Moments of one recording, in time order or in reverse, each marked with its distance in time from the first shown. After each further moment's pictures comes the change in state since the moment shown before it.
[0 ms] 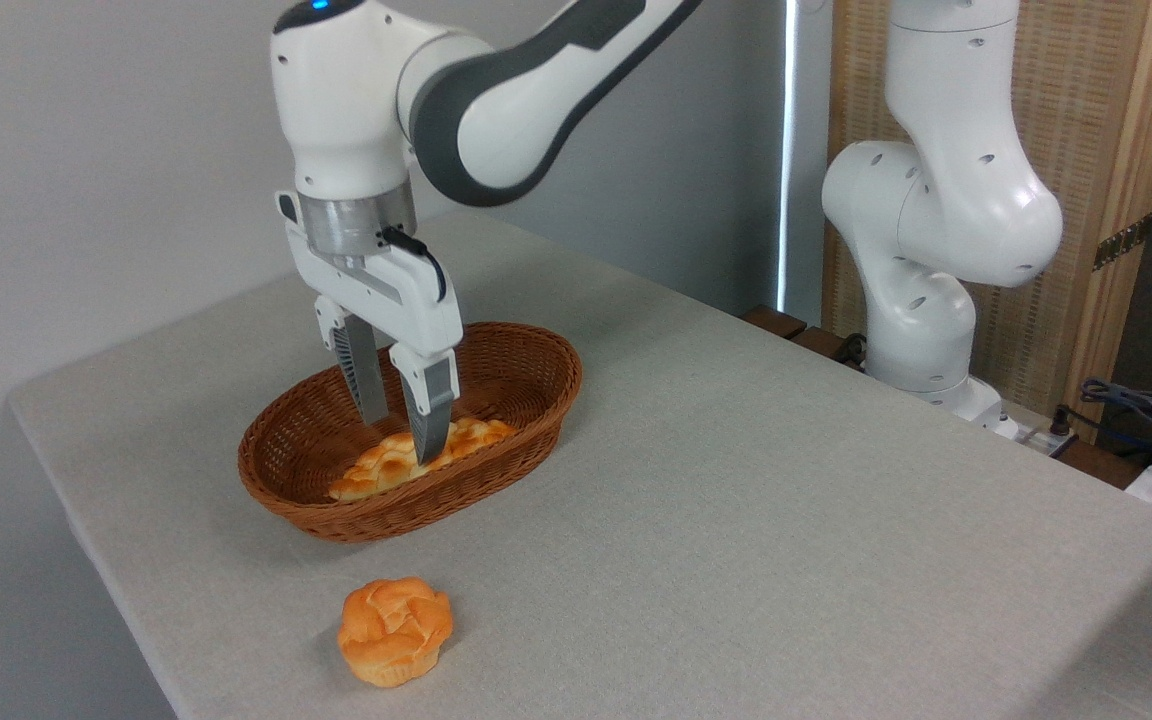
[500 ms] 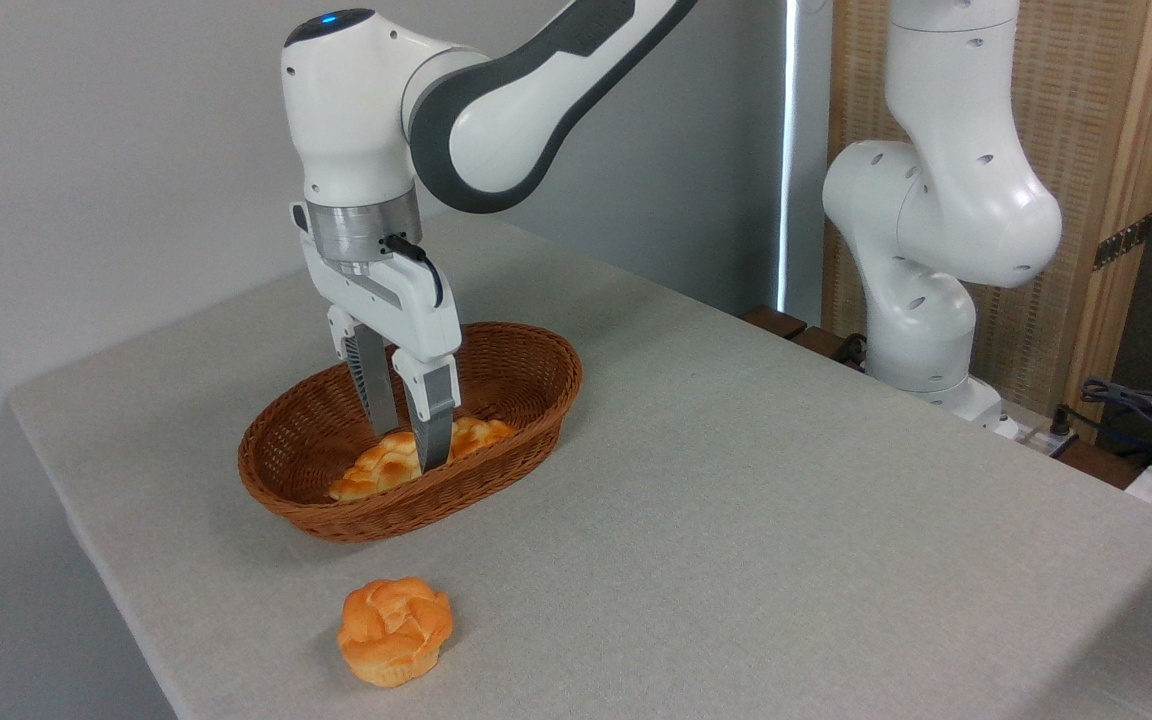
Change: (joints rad) arm -0.015 0.000 -0.011 -0.030 0.077 0.024 0.000
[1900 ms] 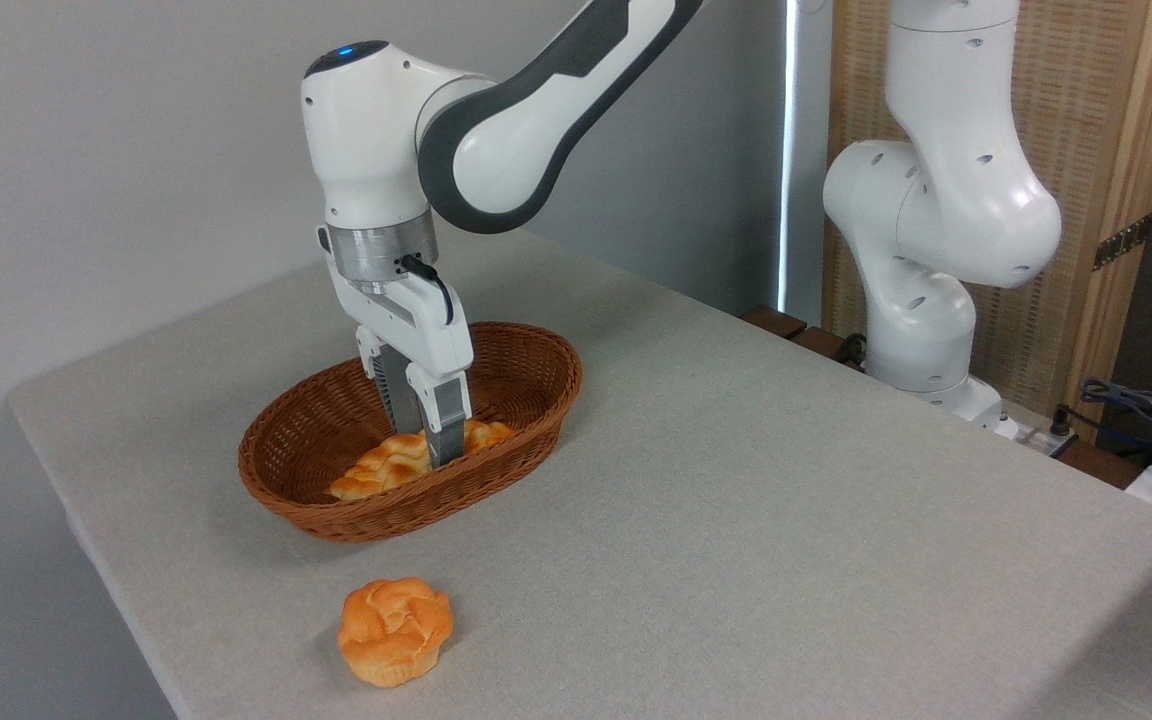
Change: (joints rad) arm -0.009 0.000 -0.017 -0.068 0.044 0.043 0.001
